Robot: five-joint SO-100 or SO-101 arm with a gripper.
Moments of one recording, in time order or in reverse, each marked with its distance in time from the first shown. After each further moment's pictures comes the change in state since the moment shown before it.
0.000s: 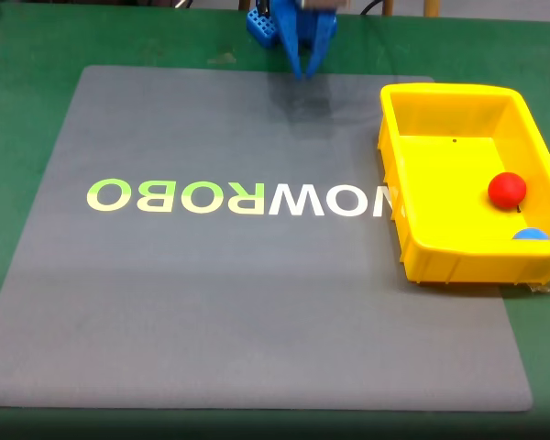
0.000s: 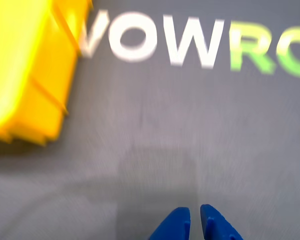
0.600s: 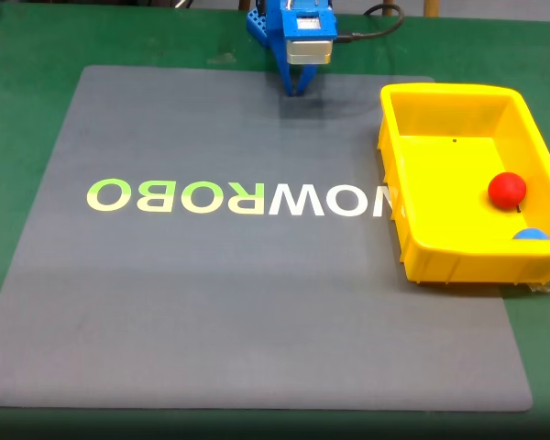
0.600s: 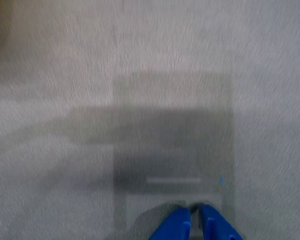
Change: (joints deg) arm 1.4 2.4 7.6 13.4 1.9
